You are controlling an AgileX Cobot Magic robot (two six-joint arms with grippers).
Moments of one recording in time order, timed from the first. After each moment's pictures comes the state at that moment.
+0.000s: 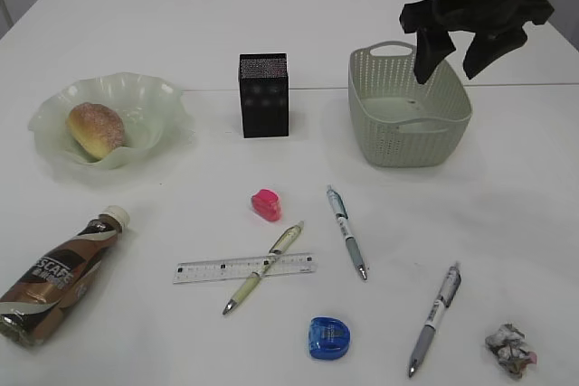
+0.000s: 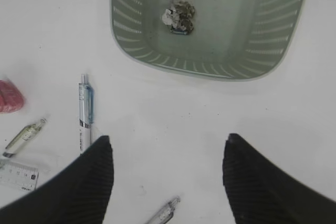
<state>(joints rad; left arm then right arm) -0.12 1.42 -1.84 0.00 1.26 -0.16 0.18 1.95 -1.85 0.04 1.23 0.02</state>
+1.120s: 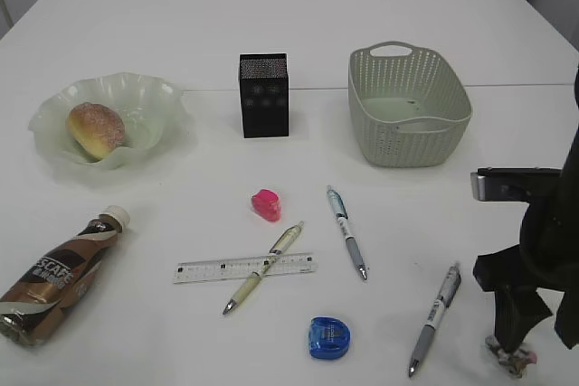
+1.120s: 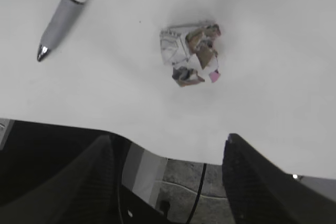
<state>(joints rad) -0.12 1.42 -1.84 -0.06 1.26 -0.16 0.18 1.64 -0.92 0.16 1.12 0.03</state>
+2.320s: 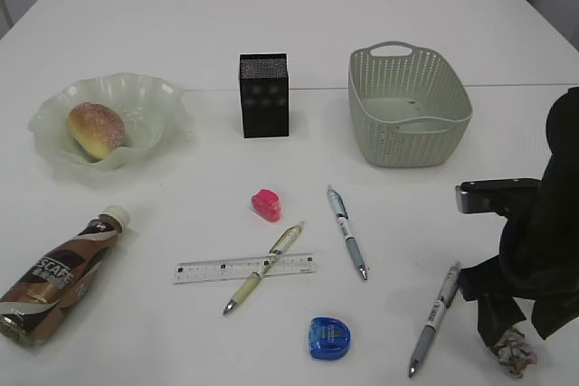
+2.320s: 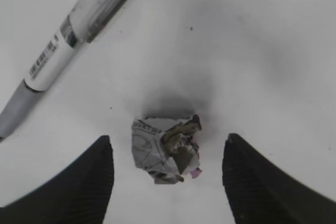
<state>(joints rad) -0.12 1.42 -1.84 -0.06 1.26 -0.16 0.18 1.75 -0.87 0.10 0.86 0.01</state>
